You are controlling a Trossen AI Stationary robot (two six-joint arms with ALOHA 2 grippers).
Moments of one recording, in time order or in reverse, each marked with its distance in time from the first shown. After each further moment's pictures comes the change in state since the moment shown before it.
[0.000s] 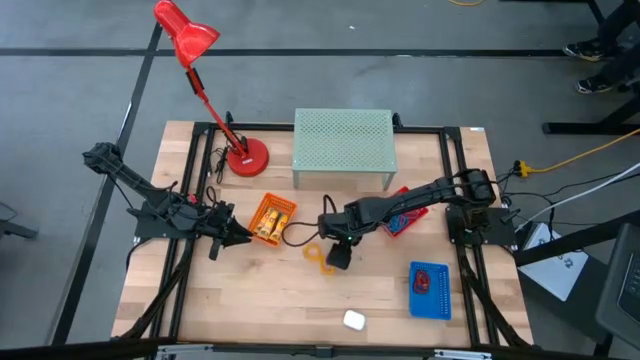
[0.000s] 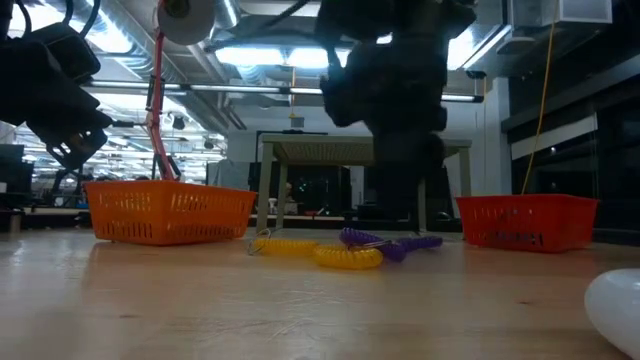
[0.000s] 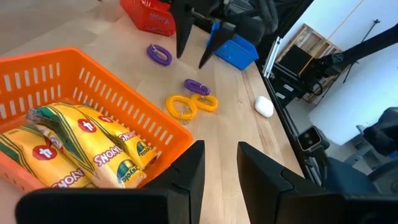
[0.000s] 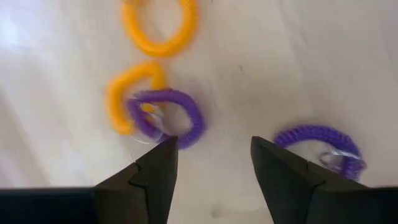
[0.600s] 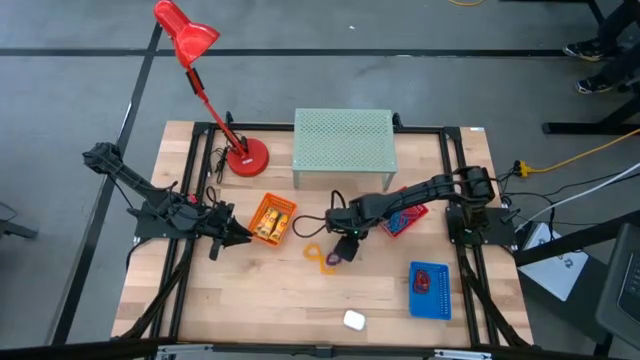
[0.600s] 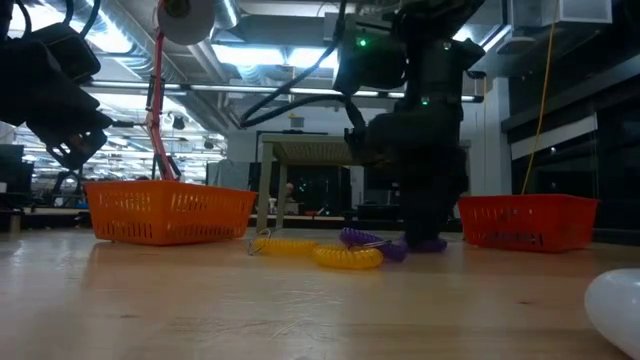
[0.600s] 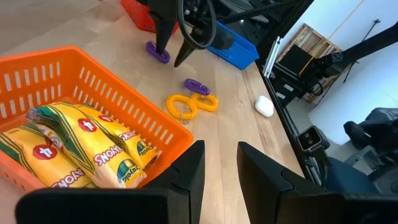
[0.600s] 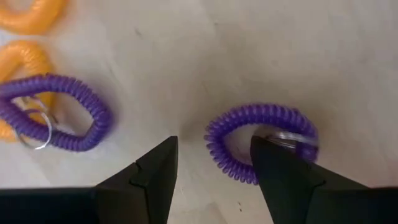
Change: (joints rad) left arm 0.000 0.001 0.000 -0.003 0.000 -0.002; right arm -0.051 -0.004 -0.139 0.029 0.034 0.048
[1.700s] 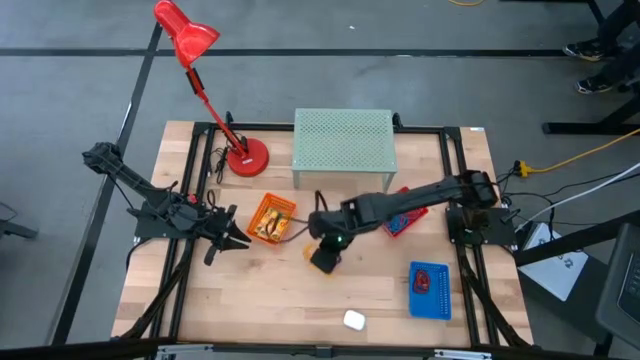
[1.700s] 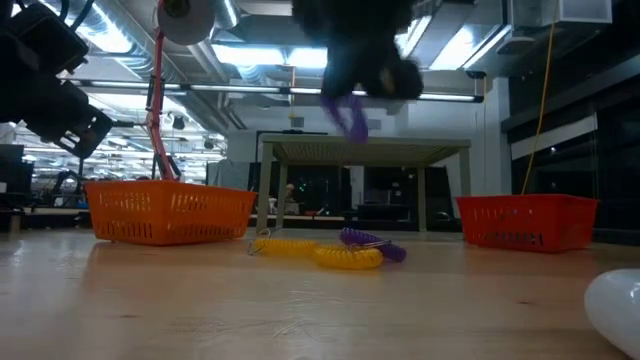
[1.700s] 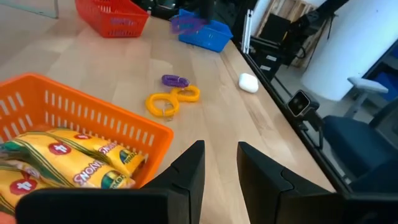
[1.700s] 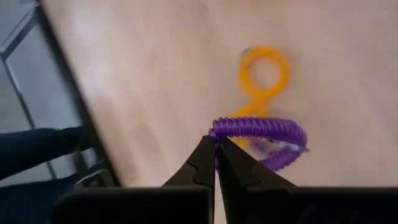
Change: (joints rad) left arm 0.002 0.007 0.003 0.024 0.105 0.237; right arm 0.102 -0.004 0.411 -0.104 -0.084 0.148
